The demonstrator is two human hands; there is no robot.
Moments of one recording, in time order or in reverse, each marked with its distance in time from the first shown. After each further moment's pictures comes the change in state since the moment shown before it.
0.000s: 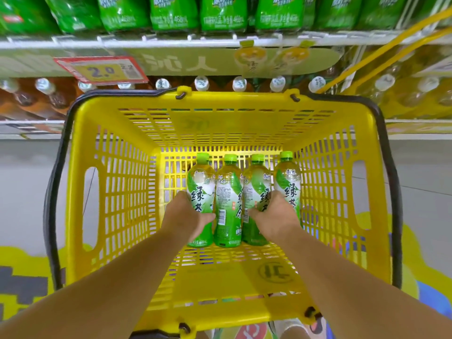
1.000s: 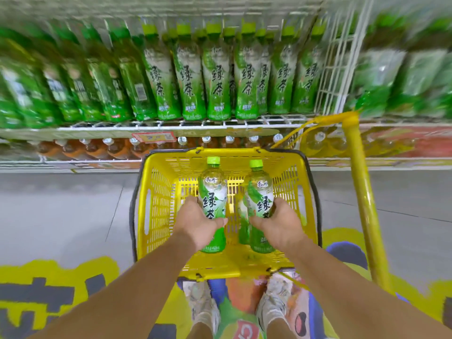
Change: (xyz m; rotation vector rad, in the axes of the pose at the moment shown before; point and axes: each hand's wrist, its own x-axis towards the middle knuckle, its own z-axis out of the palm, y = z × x) left_hand -0.159 0.063 -0.083 -0.199 0.029 0.209; right_hand -0.157 -0.034 -0.112 0.213 0.090 -0.153
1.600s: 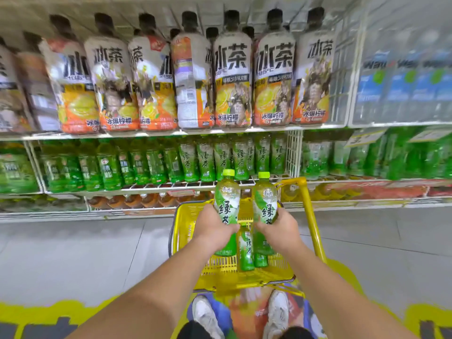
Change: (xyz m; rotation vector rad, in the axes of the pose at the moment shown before) left_hand -0.142 0.133 -0.107 0.023 0.022 0.155; right_hand -0.152 -0.119 -0.098 0.081 0.211 -0.124
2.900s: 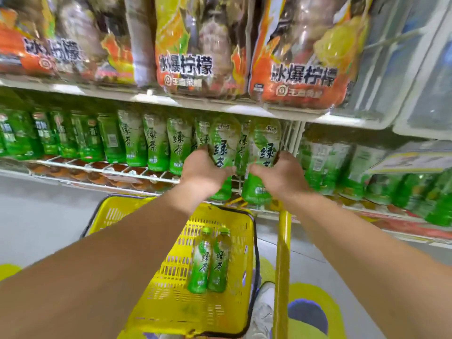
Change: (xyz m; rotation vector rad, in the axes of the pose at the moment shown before) left_hand 0.194 0.127 0.124 0.114 0.279 0.021; right_hand 0.258 -0.011 -0.075 -0.084 -0.078 -0.217
